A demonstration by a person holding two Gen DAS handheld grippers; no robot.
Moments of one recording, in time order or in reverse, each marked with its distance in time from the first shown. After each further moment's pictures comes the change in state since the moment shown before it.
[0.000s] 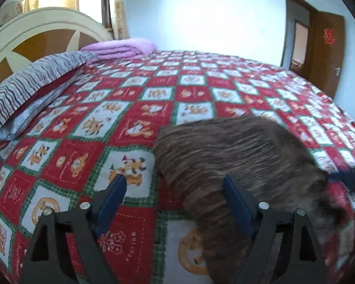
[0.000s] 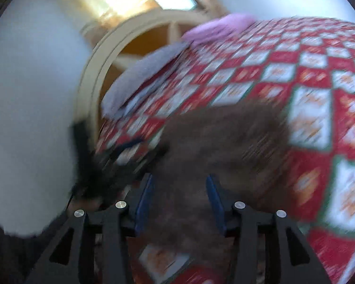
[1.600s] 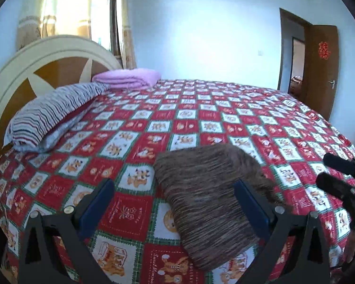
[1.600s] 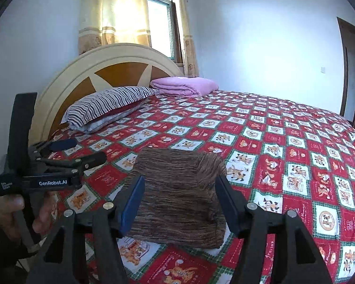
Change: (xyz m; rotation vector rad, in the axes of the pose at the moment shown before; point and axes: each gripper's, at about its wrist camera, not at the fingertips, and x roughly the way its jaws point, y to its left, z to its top) left arm -0.139 -0.027 0.000 0.001 -0.173 0.014; right arm -0.091 0.106 -0.041 -0.254 -0.337 -0.507
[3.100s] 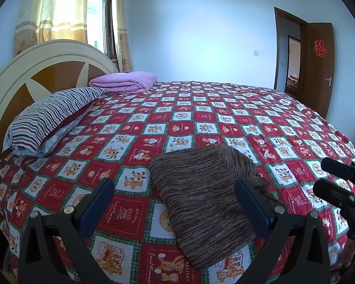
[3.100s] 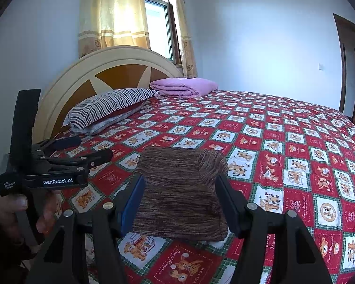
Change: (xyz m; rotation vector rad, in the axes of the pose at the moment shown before) left arm -0.007 -0.006 -0.001 0.012 -0.014 -0.003; right arm -0.009 0.005 -0.006 0.026 -0.005 -0.004
